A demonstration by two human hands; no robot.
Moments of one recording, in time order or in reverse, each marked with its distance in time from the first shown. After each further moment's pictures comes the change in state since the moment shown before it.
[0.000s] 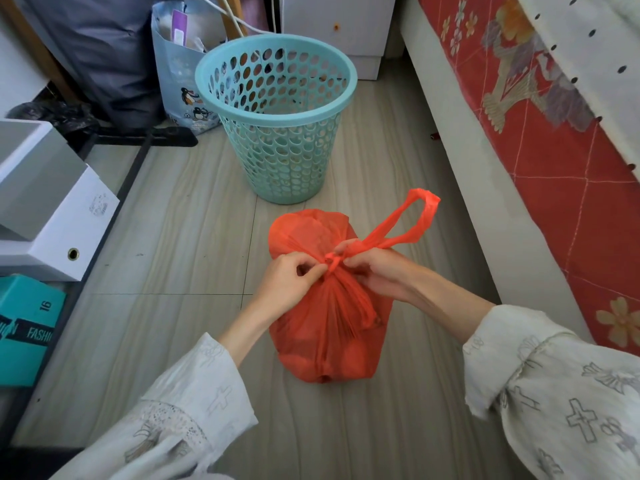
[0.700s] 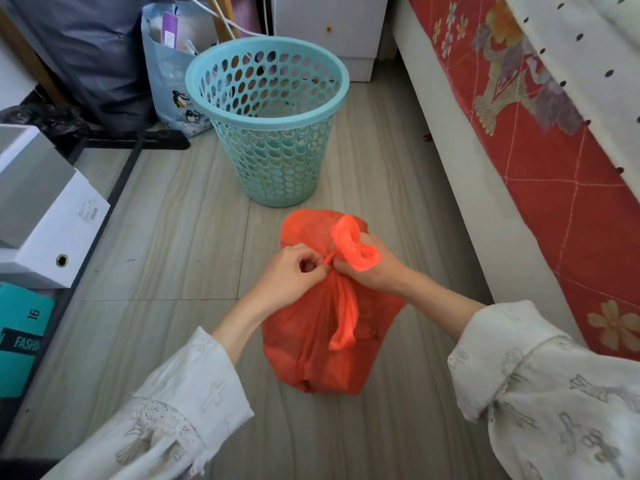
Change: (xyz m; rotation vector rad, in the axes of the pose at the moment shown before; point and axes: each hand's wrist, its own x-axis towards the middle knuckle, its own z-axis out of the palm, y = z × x) left_hand 0.015 0.009 0.000 -0.016 -0.095 0.120; right_hand -0.017 -0.023 0.009 -0.999 0.116 -0.476
